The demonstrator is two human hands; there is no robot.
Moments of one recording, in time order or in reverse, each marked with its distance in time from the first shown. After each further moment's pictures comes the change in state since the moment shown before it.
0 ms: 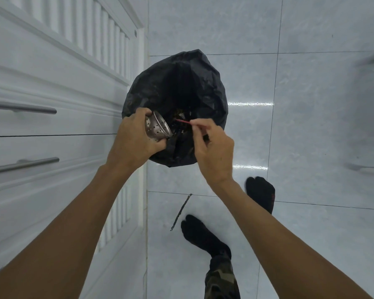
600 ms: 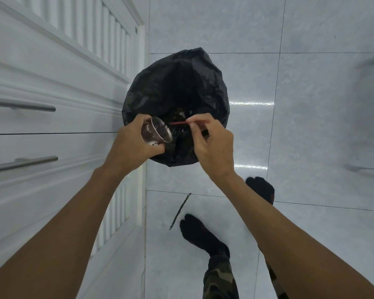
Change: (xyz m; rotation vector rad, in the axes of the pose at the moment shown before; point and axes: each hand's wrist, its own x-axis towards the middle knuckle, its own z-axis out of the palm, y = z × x) left_hand -0.003 -0.026 0.012 -0.124 -0.084 -0.025; right_hand 0.014 0.004 0.002 0.003 -0.072 -0.074
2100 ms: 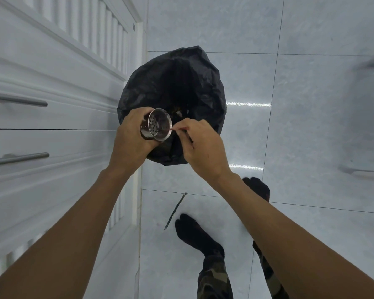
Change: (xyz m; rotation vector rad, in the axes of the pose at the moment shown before) left_hand 0.002 0.008 0.017 -0.052 0.196 0.092; right_hand -0.001 -0.010 -0.002 -0.252 -0.184 -0.181
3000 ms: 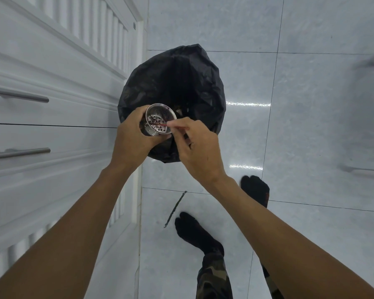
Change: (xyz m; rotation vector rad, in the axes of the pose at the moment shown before) left_hand -0.005 0.011 0.001 -0.099 0.002 -0.123; right_hand -0.009 -0.016 0.003 0.191 0.101 0.080
